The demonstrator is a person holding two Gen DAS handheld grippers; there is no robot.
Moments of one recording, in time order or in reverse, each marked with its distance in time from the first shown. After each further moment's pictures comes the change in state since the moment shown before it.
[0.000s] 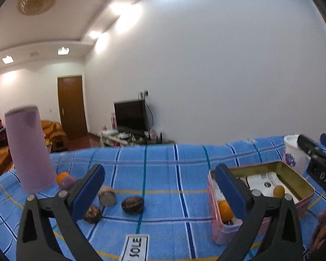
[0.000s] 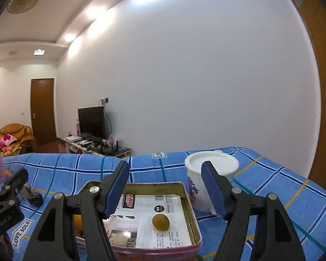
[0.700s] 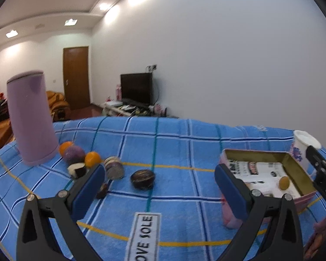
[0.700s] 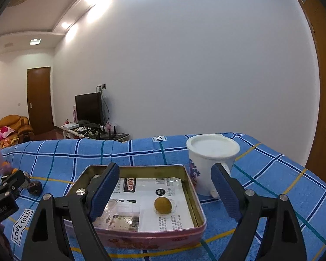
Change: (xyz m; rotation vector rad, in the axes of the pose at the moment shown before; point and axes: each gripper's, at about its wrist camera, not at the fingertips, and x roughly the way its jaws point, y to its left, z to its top) left arm 0.011 0.026 -0.013 -0.103 0.171 0.030; right arm 0.000 0.009 -0.005 -0.019 0.109 -0.006
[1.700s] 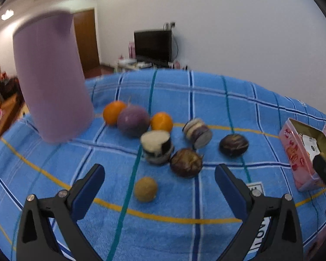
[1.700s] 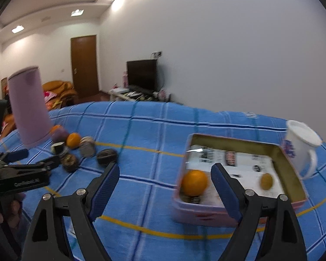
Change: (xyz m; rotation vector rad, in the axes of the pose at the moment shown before) left arm 0.054 0.135 -0.007 -0.028 0.320 0.049; right arm 0.008 0.139 -0.017 -0.142 0.221 0.332
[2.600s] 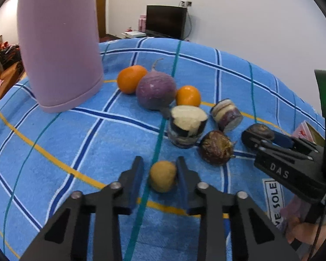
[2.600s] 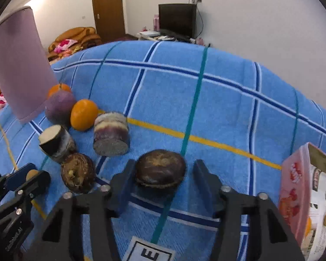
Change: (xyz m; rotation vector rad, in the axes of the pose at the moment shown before) left arm 0.033 0.029 -0.005 -0.110 0.151 -0.025; right arm 0.151 0.089 0.028 -0.122 0.388 0.158
